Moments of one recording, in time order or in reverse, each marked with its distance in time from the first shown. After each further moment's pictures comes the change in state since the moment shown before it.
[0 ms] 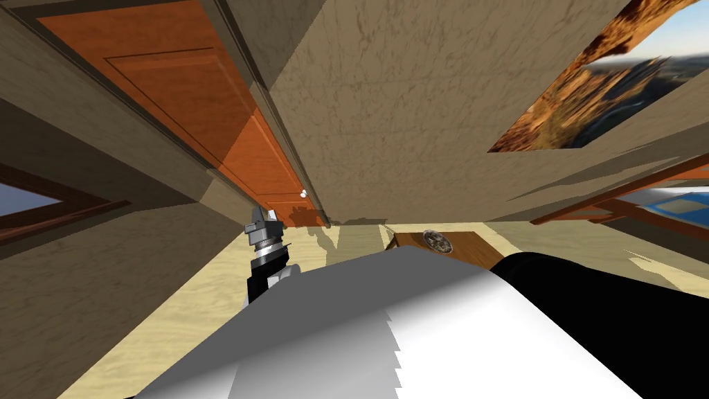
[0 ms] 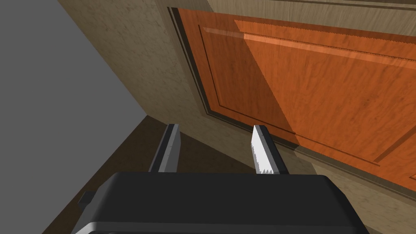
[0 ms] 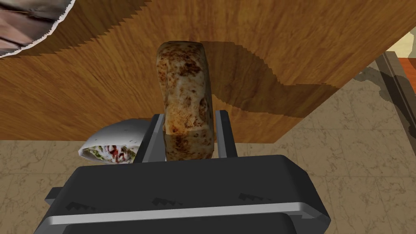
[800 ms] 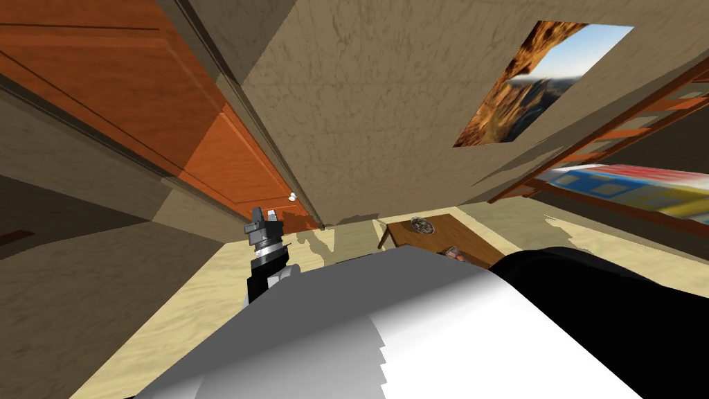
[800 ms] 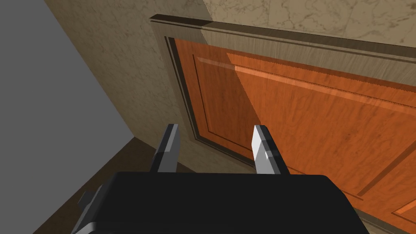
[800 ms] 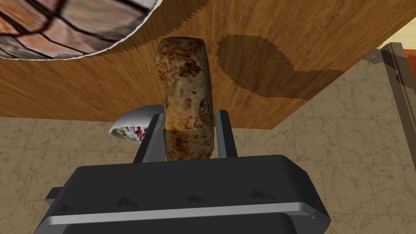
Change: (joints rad) left arm 0.000 0.000 0.000 0.000 0.000 0.000 0.000; right arm -0.081 -0.070 -0.071 0.054 0.036 -0.118 0.033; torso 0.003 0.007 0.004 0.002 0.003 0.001
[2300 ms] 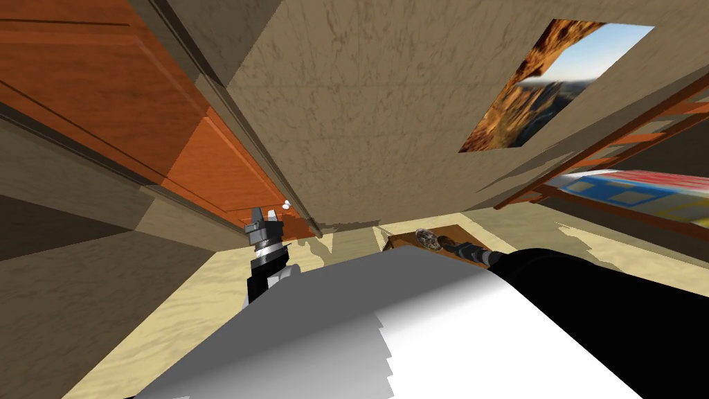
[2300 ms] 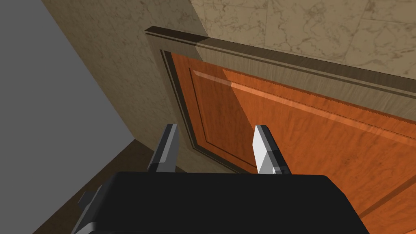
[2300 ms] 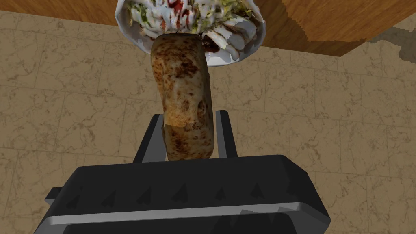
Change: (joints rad) left arm 0.000 0.000 0.000 0.000 0.000 0.000 0.000; right arm -0.101 -0.130 -0.096 0.141 -0.045 -0.209 0.000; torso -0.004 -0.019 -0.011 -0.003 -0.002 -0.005
